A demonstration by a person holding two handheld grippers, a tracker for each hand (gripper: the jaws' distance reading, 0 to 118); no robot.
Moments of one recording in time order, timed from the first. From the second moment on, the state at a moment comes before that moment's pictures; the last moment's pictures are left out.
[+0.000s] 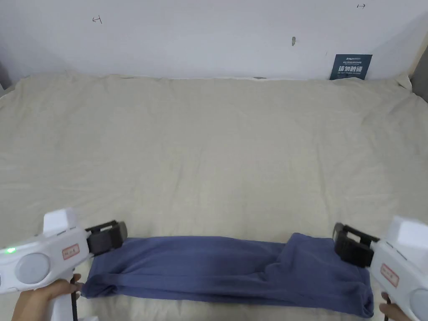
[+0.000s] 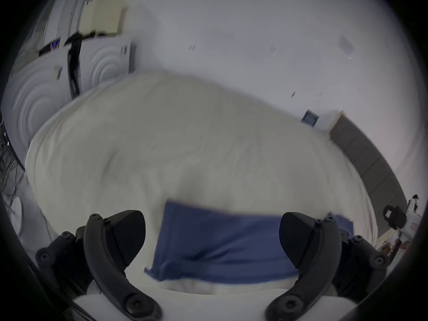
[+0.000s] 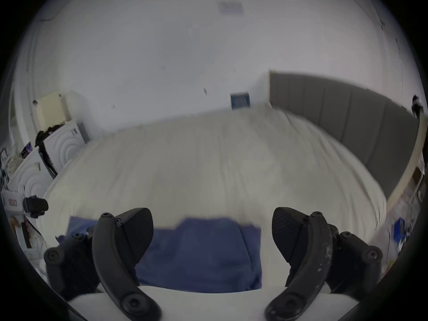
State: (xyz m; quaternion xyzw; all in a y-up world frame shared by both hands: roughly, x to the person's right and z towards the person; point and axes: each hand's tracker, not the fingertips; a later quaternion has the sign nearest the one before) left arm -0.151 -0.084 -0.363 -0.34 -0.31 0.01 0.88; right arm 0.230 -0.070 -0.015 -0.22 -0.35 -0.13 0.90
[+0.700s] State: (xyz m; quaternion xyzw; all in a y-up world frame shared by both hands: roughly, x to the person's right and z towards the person) left arm -0.074 -0.001 -0.299 -0.07 -0.34 0.03 0.94; right arm 0.163 0.007 -0.069 -0.06 -0.37 0.01 0.93
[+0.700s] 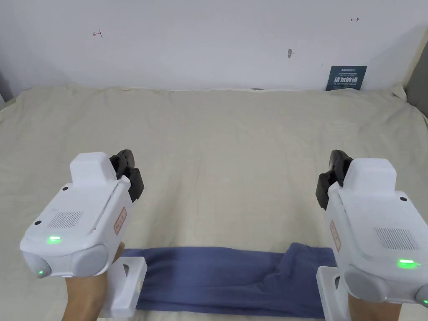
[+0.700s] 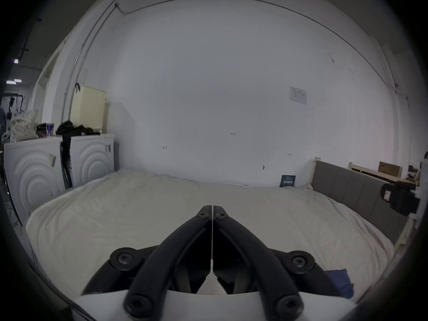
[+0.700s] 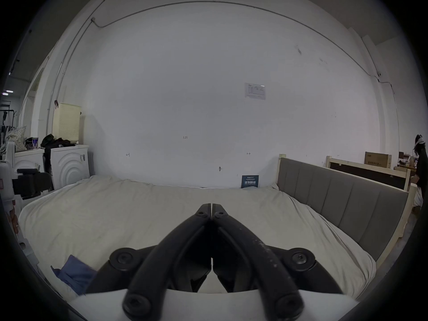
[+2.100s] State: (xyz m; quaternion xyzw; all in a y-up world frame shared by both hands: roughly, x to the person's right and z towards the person) left arm -0.208 -0.209 -0.464 -0.58 -0.36 0.13 0.72; right arm 0.172 -0.048 -0.134 -0.16 -0.35 0.02 0.92
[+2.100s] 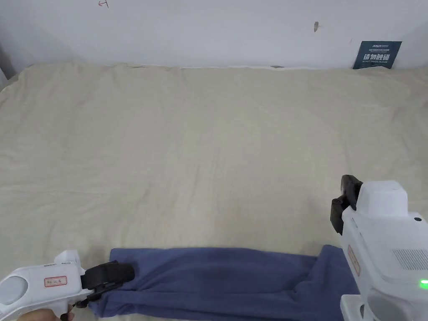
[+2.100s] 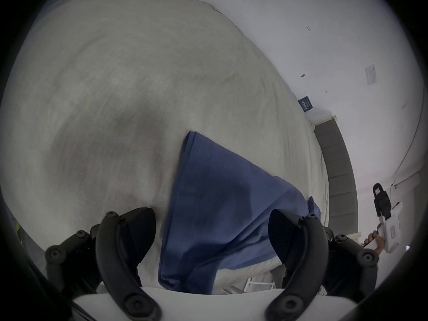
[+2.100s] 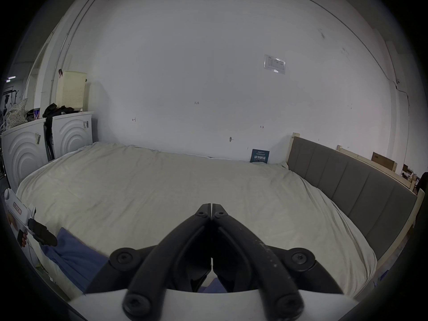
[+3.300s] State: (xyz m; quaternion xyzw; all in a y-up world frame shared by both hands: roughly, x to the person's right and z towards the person) left arm -0.225 -0.122 -0.431 -0.48 -0.31 -0.01 0.82; right arm 0.176 -0.030 -0.109 -0.14 -0.34 0.00 0.93
